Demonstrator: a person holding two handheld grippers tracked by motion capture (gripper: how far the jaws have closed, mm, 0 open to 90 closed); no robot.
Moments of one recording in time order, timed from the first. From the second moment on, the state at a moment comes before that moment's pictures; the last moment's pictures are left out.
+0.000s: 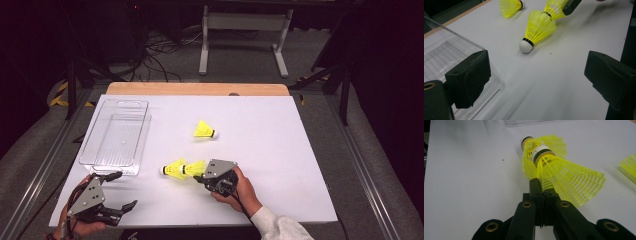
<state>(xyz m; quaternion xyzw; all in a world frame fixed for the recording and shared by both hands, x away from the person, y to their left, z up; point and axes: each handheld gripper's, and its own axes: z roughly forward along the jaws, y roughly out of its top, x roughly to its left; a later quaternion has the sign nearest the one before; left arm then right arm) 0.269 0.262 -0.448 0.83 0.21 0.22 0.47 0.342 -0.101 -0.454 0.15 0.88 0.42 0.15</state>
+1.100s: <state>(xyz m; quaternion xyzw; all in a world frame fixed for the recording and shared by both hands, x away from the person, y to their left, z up) 0.269 0.262 -0.448 0.83 0.21 0.22 0.47 0.346 -0.065 -0.469 0.15 0.89 0.41 0.14</state>
